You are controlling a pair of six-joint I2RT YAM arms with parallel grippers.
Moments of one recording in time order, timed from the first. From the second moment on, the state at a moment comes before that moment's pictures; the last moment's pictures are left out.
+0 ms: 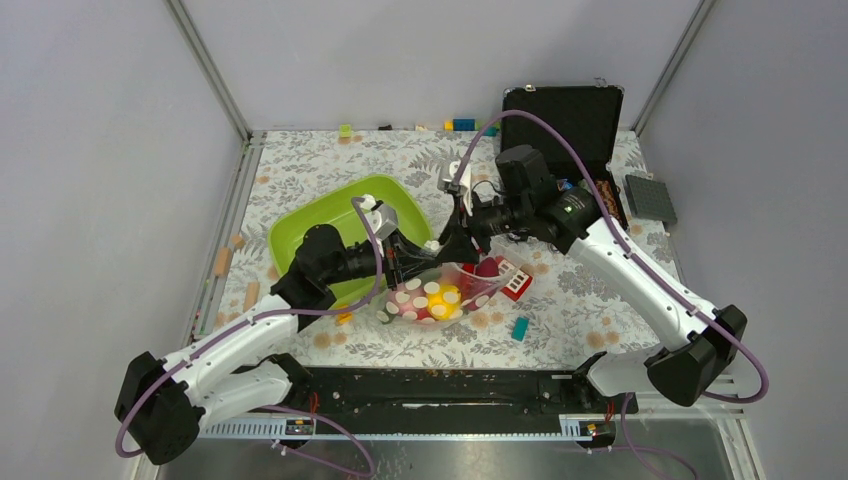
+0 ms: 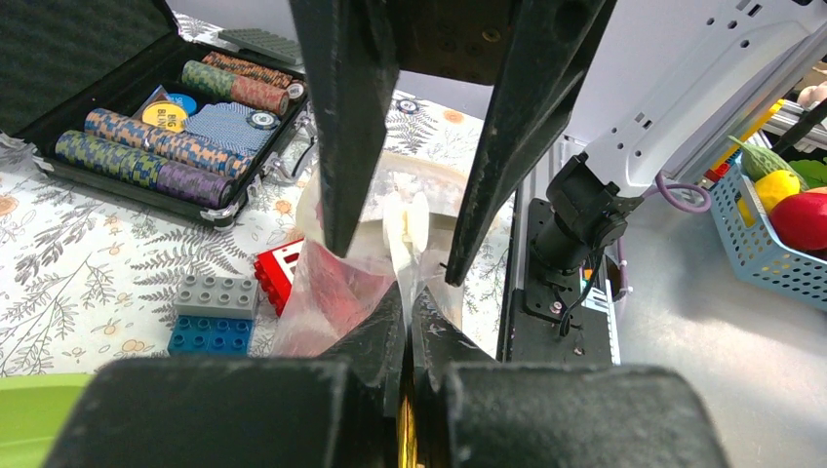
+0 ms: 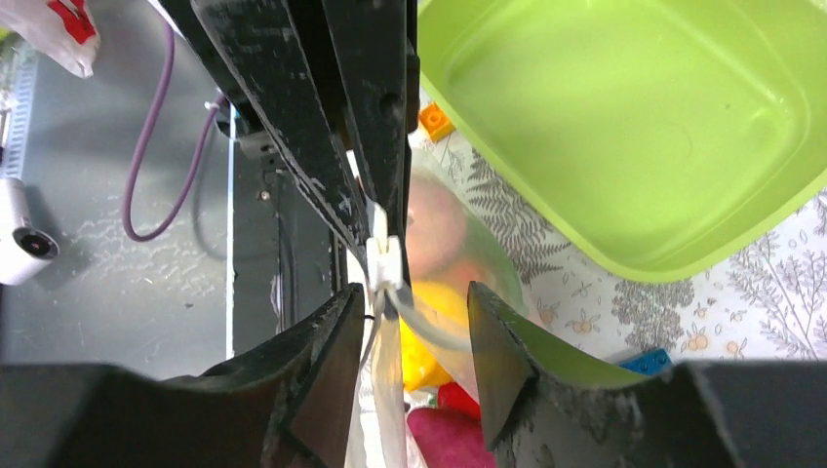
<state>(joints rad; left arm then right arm) -0.70 0.98 0.63 0.38 0.66 -0.26 0.67 1.36 1.41 -0.73 -0.78 -0.29</state>
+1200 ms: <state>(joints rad) -0.69 1.04 0.67 0.39 0.73 -0.30 0.67 1.36 1.41 -0.65 -0.92 -0.16</state>
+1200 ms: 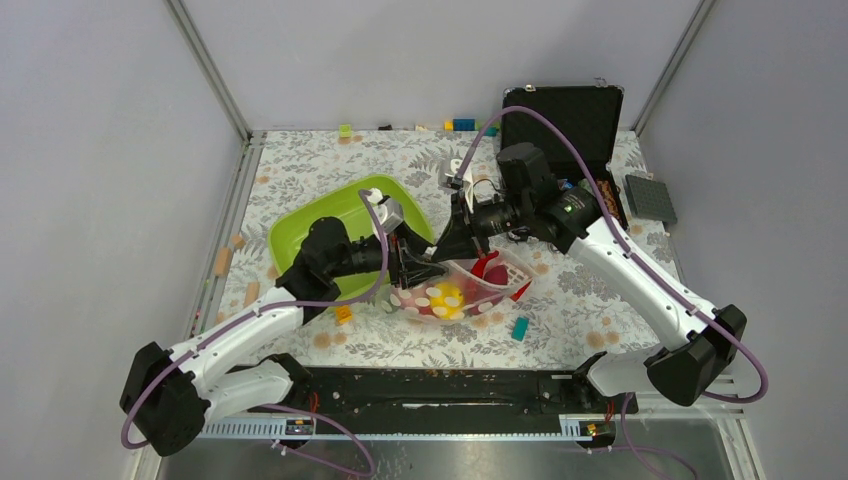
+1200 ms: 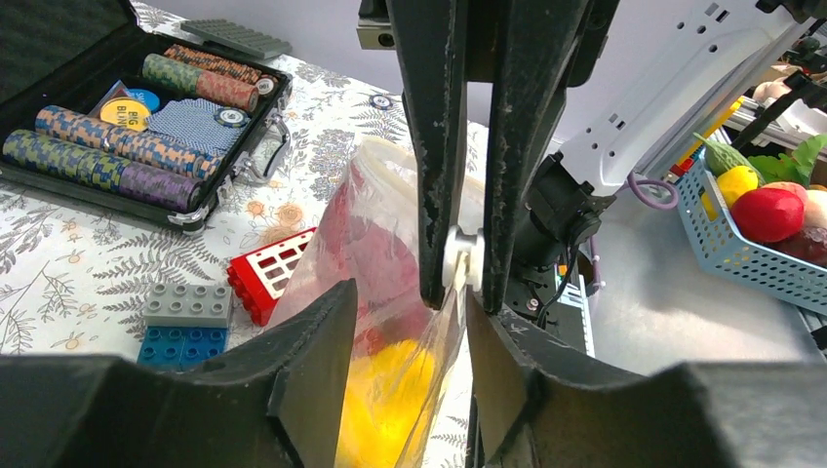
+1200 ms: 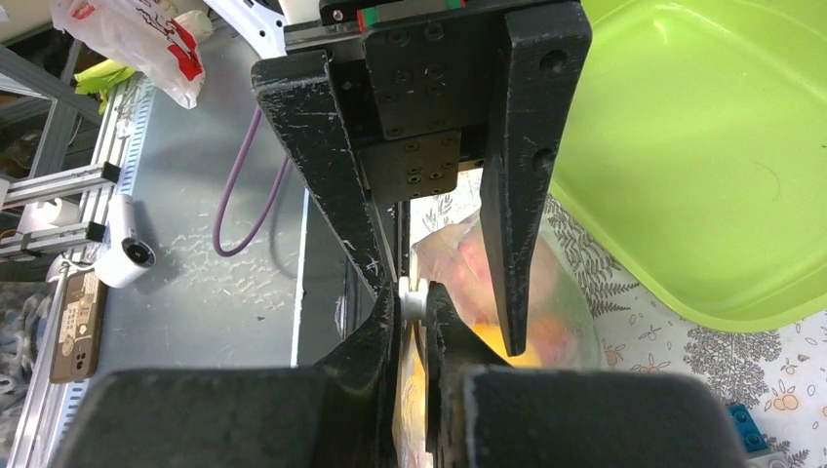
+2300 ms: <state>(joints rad) -0.69 1.10 0.71 0.42 0.80 -0.33 0.66 1.34 1.42 -0.66 -0.87 -0.15</state>
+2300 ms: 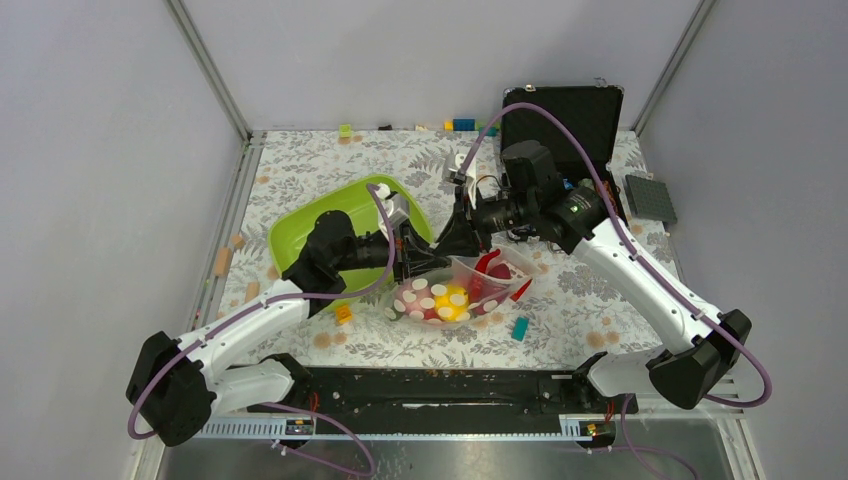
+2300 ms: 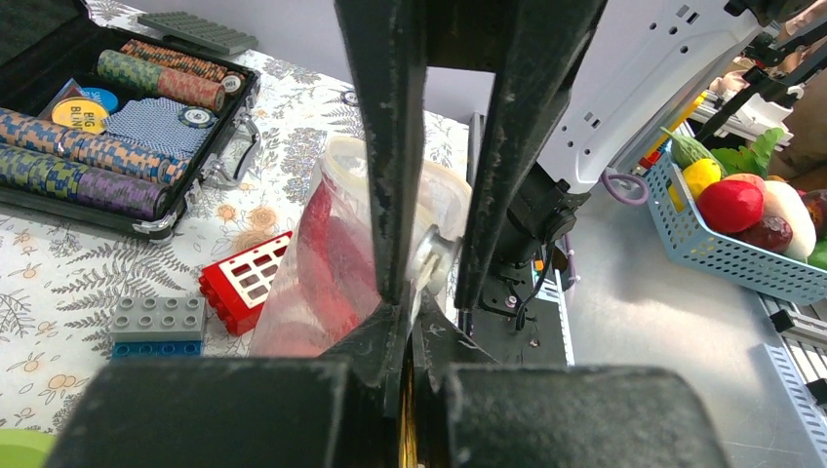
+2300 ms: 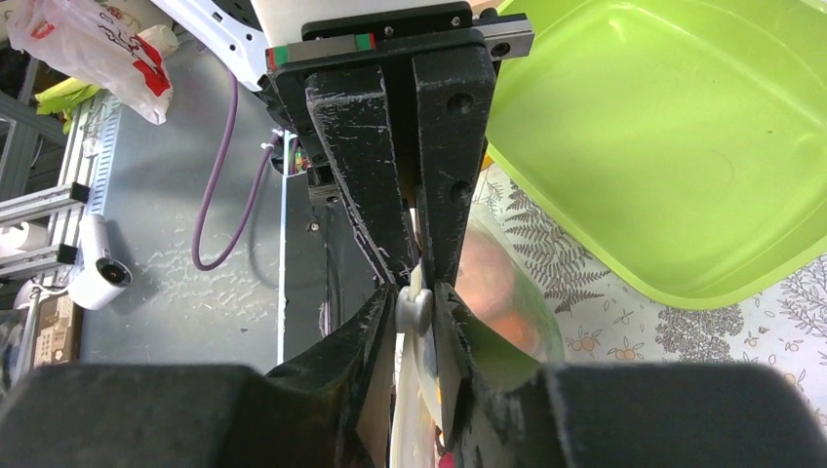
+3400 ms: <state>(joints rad) -0.70 0.98 0.59 0.44 0.57 -0.37 0.67 1.33 1.34 -0.63 -0.76 -0.18</state>
